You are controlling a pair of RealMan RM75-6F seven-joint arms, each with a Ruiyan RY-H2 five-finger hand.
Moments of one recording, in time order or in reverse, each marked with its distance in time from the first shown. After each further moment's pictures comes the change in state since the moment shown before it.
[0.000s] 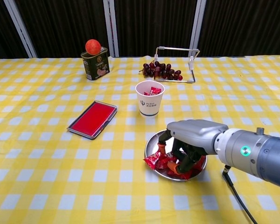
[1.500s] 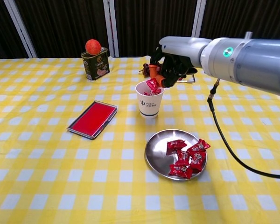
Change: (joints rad) left arm -0.008 0.011 -0.004 -0.015 -0.028 -0.030 -0.014; right arm 0.147 0.126 0.278 -0.013 0.129 0.011 -0.033
